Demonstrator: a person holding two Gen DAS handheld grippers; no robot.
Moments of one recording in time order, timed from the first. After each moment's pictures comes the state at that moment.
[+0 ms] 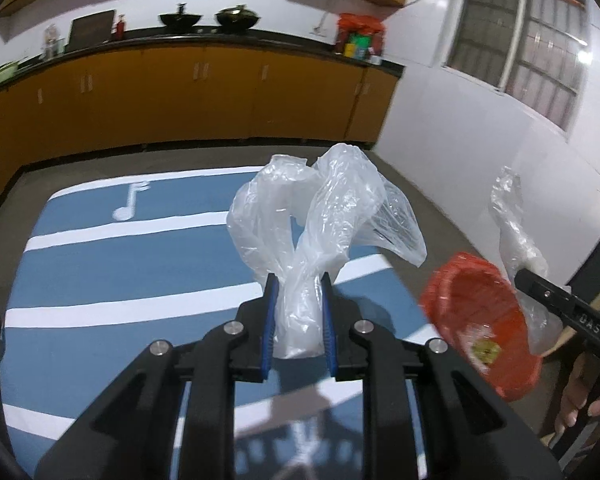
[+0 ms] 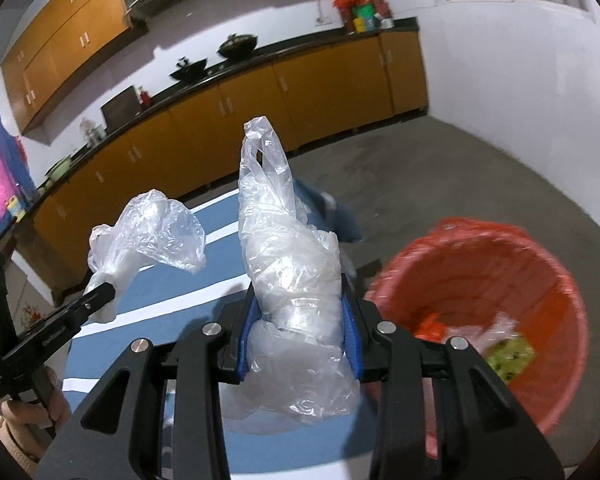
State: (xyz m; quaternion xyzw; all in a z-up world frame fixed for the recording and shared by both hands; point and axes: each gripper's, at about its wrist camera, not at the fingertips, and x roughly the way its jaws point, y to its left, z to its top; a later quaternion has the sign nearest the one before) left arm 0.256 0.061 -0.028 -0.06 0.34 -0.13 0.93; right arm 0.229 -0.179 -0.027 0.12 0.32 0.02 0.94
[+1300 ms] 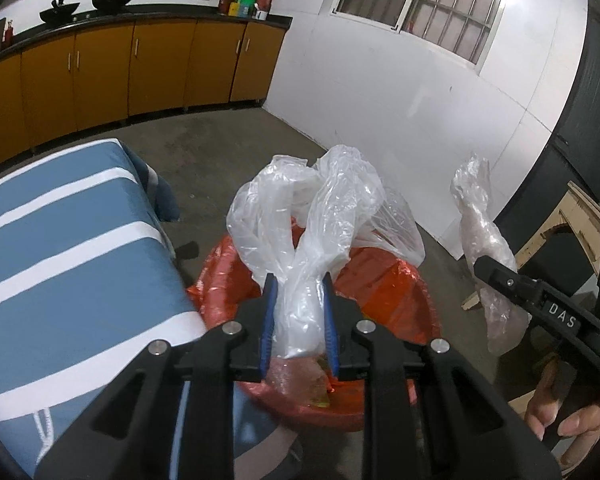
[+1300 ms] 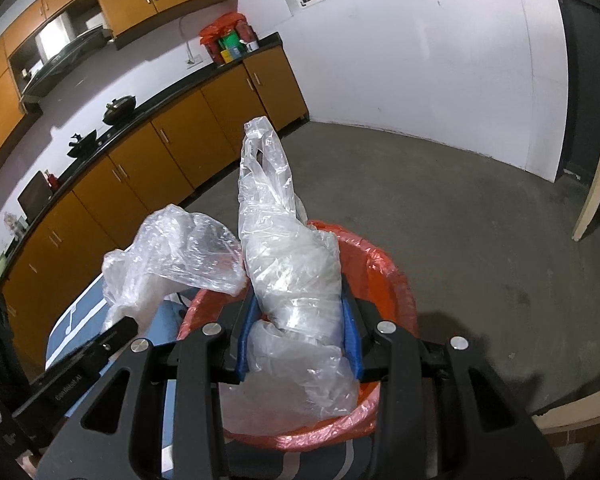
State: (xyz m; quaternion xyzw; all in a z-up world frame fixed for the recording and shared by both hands) left arm 0.257 -0.167 -0.053 -0.03 0.39 -0.30 0.87; right arm 0.157 -0.327 -0.048 0.23 0.29 -0.15 0.92
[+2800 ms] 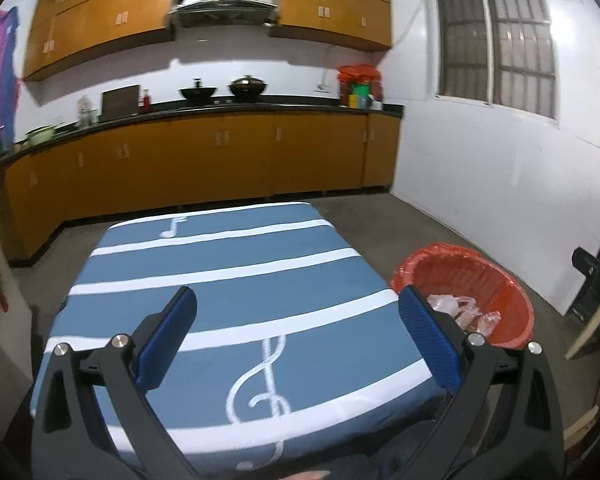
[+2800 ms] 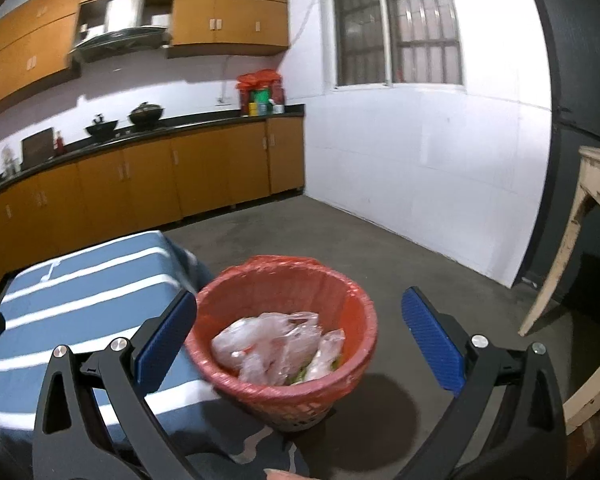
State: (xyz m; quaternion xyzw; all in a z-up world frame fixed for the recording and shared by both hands) left arm 0.080 0.020 -0.010 -0.01 0.23 -0.05 0.97; right arm 0.055 -0.211 -0.008 0.03 0.19 -0.18 0.96
